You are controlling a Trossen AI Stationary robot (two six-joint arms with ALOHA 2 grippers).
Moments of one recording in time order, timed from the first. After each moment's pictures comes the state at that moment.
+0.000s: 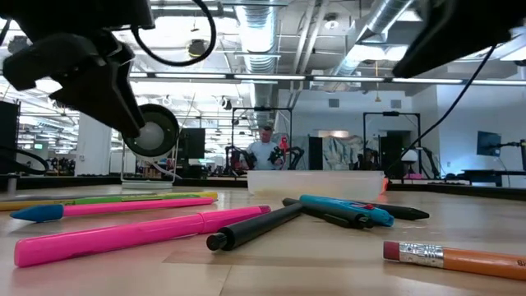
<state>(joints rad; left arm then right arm) -0.60 1.61 0.96 -0.75 -0.71 -0.75 0.72 1.49 0.96 -0.59 0.80 0.47</state>
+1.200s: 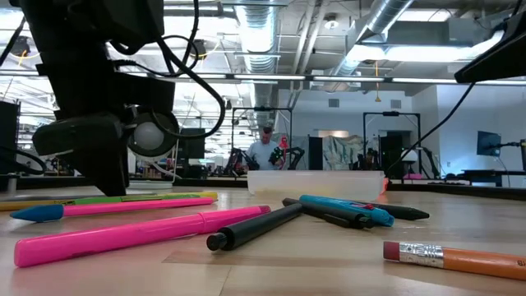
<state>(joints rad) -0.45 1.77 0.96 -0.77 -0.42 -0.83 1.00 1.49 0.74 -0.57 1.15 0.93</state>
